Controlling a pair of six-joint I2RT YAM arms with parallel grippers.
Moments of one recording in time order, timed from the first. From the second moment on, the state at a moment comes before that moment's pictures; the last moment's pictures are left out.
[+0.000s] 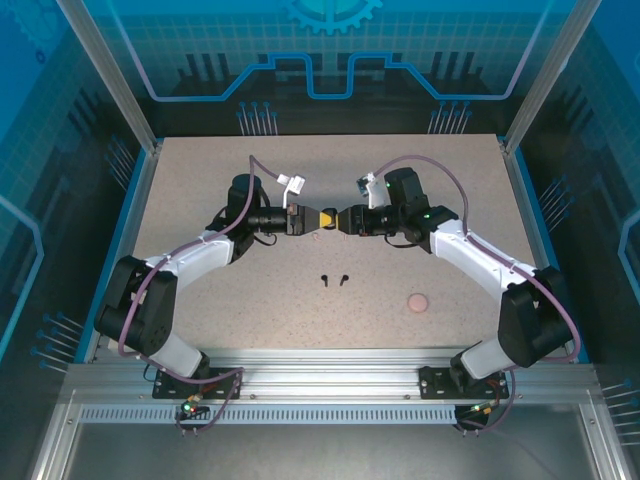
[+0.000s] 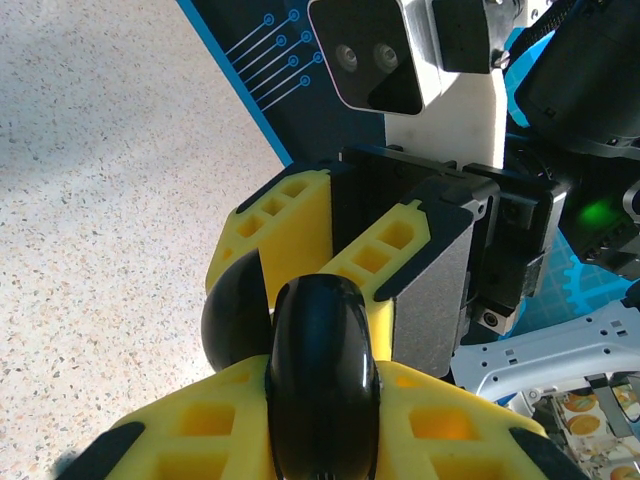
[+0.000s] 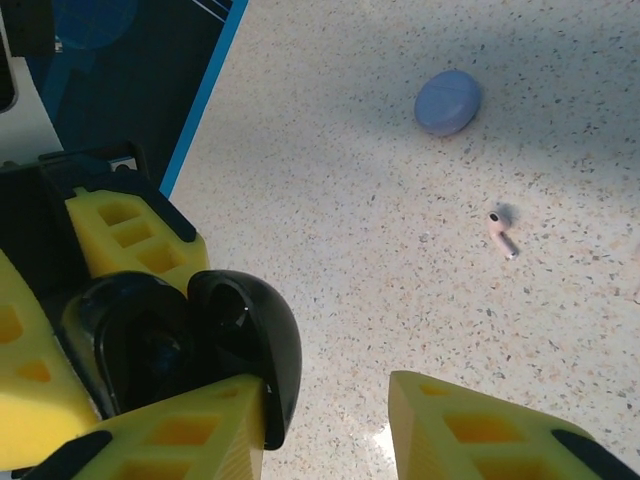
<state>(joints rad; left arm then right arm) -0.34 1.56 0.90 0.37 1.03 -0.72 0.46 1.49 1.09 -0.29 -0.58 0.48</state>
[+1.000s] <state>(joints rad) -0.34 1.56 0.90 0.47 1.01 -0.79 0.45 1.49 1.09 -0.18 -0.65 0.56</state>
